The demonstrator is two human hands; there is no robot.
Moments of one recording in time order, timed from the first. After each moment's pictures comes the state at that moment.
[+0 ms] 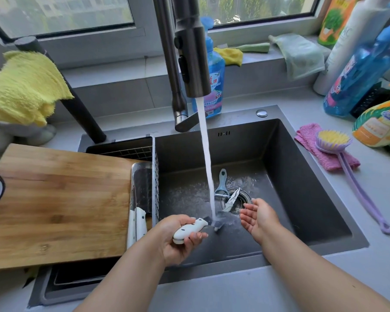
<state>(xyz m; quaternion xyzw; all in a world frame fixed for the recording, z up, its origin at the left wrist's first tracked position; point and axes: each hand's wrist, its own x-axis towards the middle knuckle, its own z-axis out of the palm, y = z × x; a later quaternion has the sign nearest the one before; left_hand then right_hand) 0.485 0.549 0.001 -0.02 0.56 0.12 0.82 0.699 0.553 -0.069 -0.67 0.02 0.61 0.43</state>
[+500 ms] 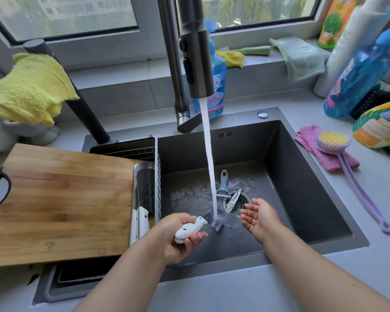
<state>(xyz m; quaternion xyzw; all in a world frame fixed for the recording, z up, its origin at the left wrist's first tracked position) 0.482 0.547 0.006 0.02 0.58 0.10 0.81 0.699 0.552 -0.070 -0.67 0.01 0.61 0.42</state>
